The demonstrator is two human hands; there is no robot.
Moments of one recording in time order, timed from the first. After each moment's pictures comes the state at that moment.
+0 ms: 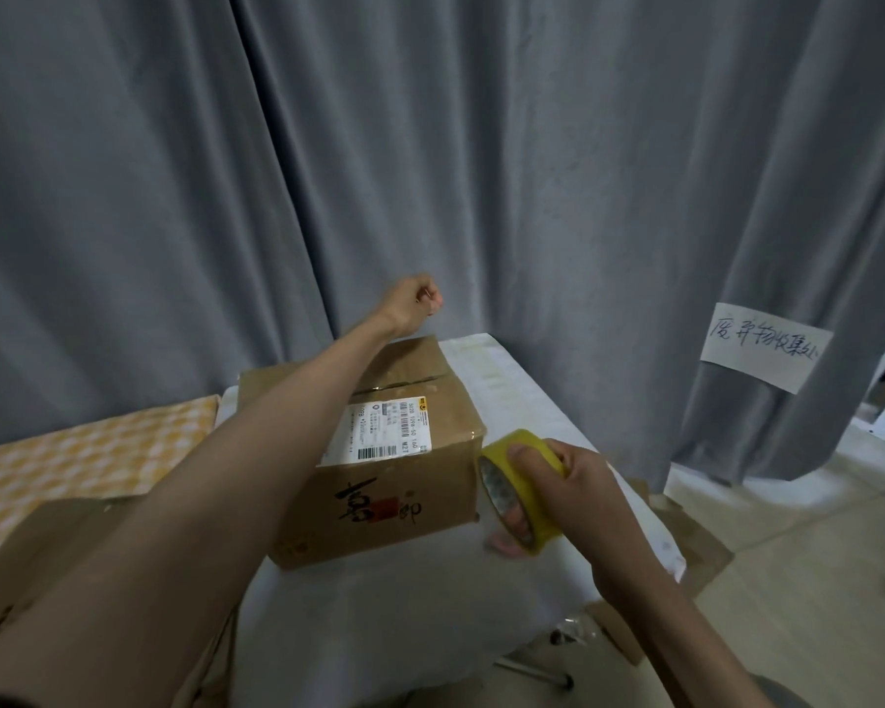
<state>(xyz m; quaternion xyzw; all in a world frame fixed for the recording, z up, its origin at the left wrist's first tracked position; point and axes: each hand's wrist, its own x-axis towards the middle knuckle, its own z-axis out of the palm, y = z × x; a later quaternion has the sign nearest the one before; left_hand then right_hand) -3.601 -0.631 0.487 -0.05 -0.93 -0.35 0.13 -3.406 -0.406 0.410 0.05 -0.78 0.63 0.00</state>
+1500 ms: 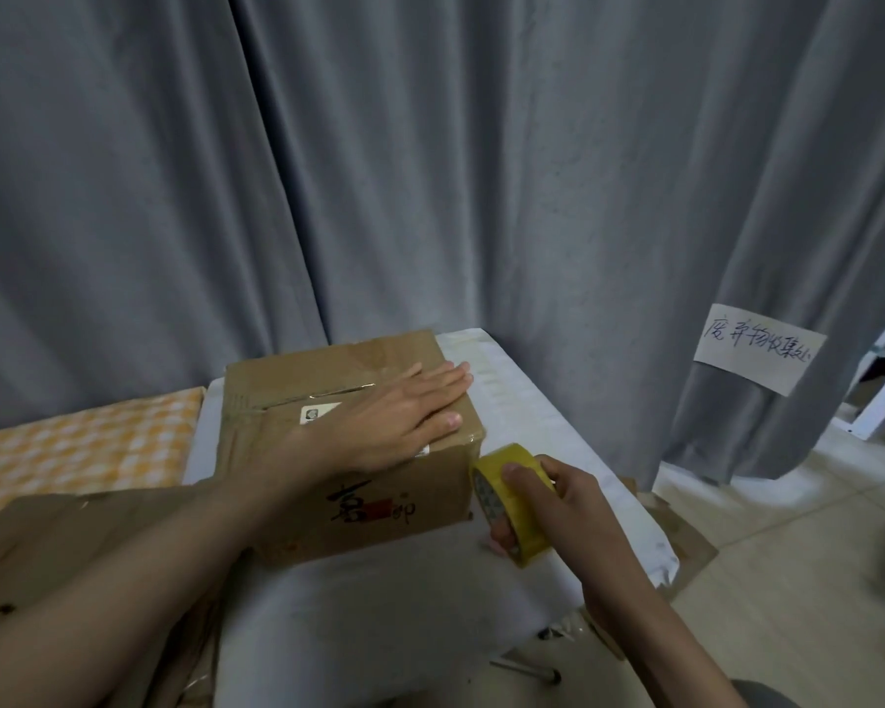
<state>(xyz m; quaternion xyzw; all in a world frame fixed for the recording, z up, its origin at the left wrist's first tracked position) -3.477 -0.642 0.429 -0.31 -0.95 -0.06 0.05 -3.395 -0.412 0.400 0.04 -0.77 0.64 -0.03</state>
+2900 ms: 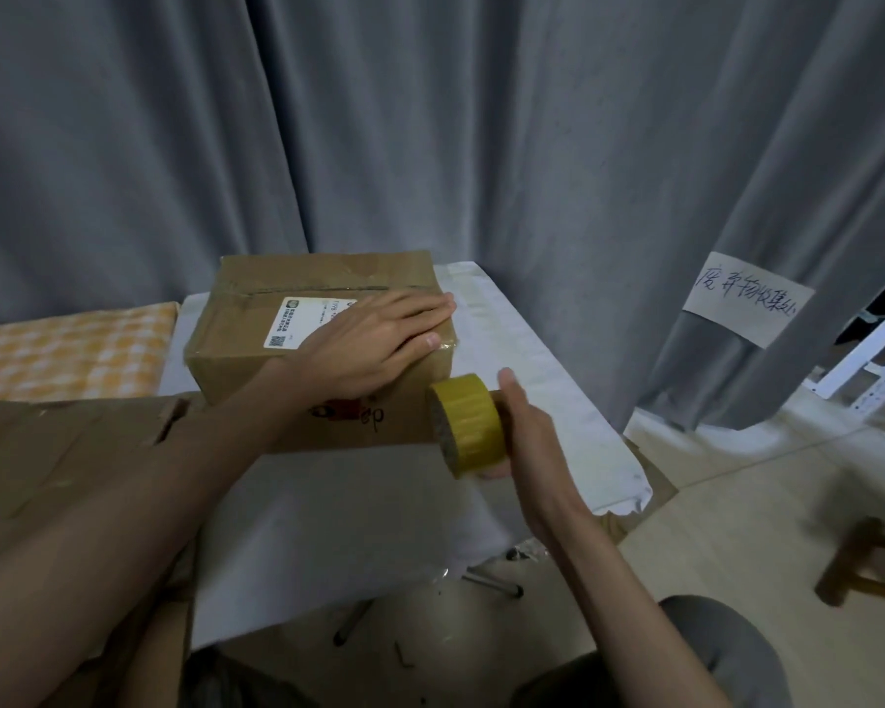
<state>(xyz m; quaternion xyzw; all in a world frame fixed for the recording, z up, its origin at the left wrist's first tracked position) -3.475 -0.653 0.409 -0.28 -0.94 -0.09 0.15 -3.415 -0.436 0.357 -0.02 -0.71 0.70 -0.07</state>
